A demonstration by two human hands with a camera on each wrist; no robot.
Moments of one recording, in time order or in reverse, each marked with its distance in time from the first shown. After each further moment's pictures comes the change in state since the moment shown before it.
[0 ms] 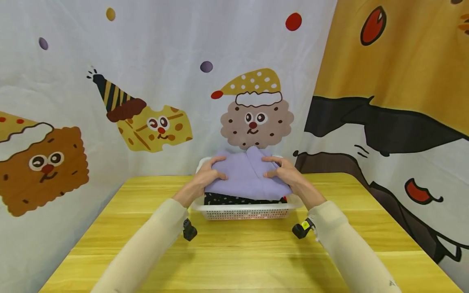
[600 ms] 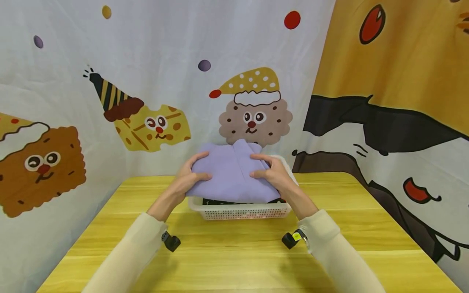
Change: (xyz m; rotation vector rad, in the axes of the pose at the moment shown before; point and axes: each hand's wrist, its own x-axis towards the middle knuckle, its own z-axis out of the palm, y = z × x) left_hand -0.044 -0.001 -0.039 -0.051 0.021 0.082; right_hand -0.025 -0.024 0.039 0.100 0.064 -0.173
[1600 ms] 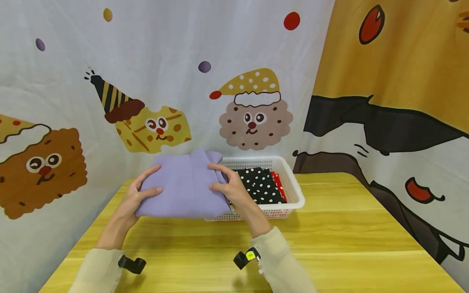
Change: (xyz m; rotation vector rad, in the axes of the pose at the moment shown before) left_hand -0.068 -0.054 -0.107 -0.205 0.002 0.074; right_hand -0.002 -0.002 0.121 0.396 -0.182 -0.120
